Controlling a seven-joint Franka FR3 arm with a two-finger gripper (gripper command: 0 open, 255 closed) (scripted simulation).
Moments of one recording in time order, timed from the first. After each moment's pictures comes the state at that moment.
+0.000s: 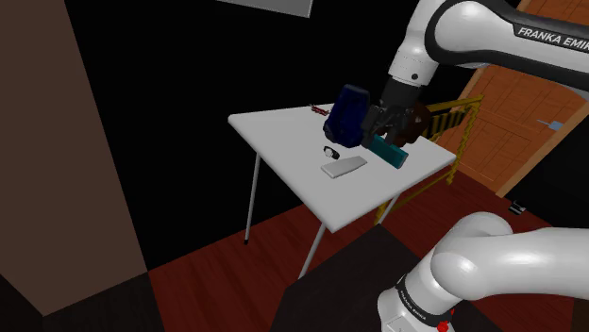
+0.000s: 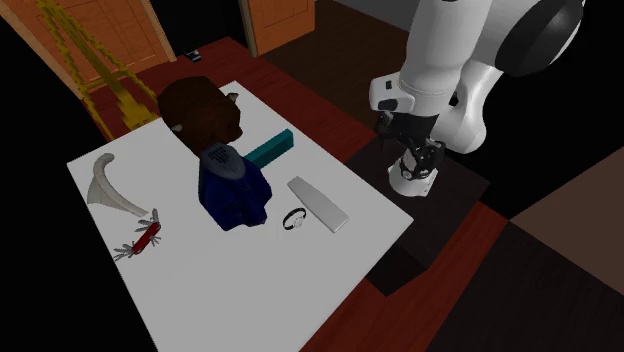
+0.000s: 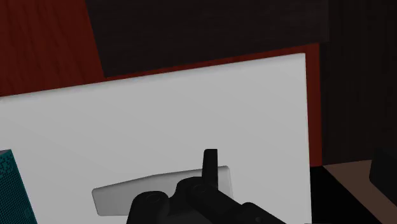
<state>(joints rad) 0.00 -0.79 0.01 -2.37 0.06 1.54 0.13</state>
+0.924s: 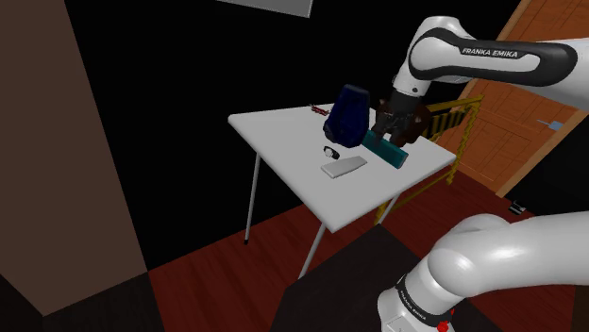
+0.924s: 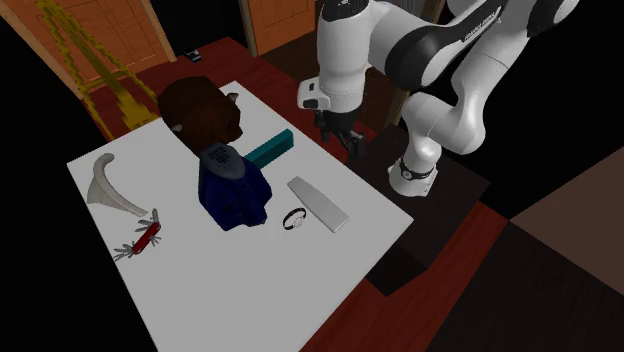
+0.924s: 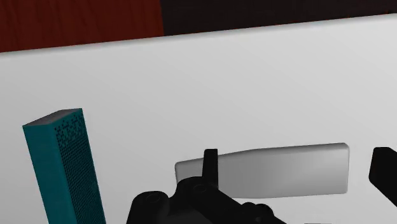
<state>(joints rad) -0.07 -0.60 -0.23 -2.36 -0.11 1.71 -0.17</state>
